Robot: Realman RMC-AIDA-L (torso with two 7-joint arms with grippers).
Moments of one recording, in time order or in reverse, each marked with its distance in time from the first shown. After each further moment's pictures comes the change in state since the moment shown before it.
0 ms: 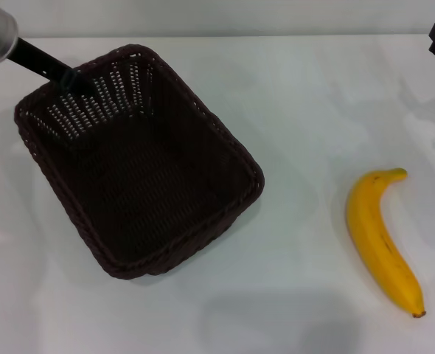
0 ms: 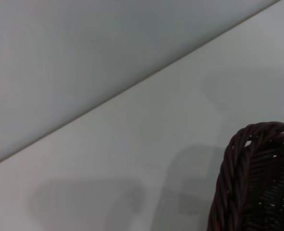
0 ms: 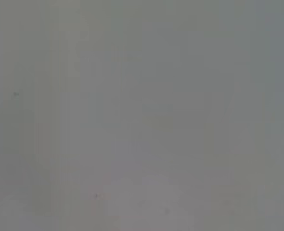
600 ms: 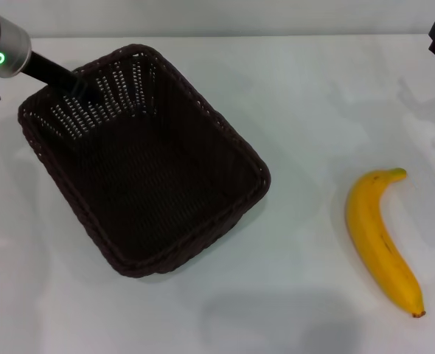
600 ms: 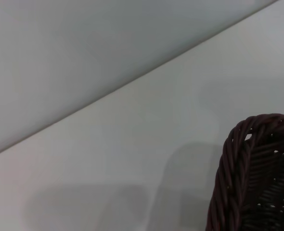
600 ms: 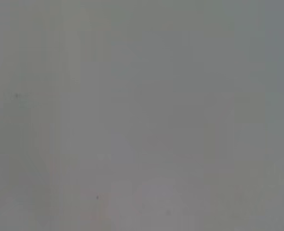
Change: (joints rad) left arm 0.016 -0.032 -0.009 -0.021 -0.006 0.064 0.008; right arm 0.000 0.000 0.000 0.000 -0.002 0.005 0.000
